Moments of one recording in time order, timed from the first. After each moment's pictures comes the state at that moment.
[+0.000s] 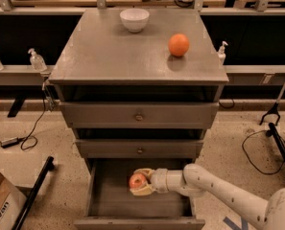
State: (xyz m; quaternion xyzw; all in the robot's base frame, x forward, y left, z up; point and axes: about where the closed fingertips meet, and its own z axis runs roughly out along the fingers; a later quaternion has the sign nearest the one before) arm 0.553 0.011 0.359 -0.49 0.66 0.37 0.43
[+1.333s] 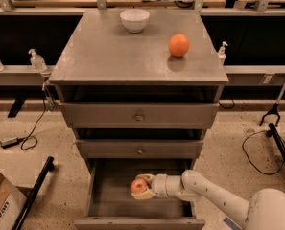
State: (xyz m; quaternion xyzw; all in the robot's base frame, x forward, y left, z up) arm 0.563 0.004 0.288 -0.48 0.68 0.38 0.41
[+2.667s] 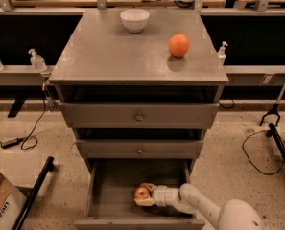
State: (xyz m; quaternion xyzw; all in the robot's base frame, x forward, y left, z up) arm 0.576 -0.009 0.148 -0.43 0.71 0.36 0.41
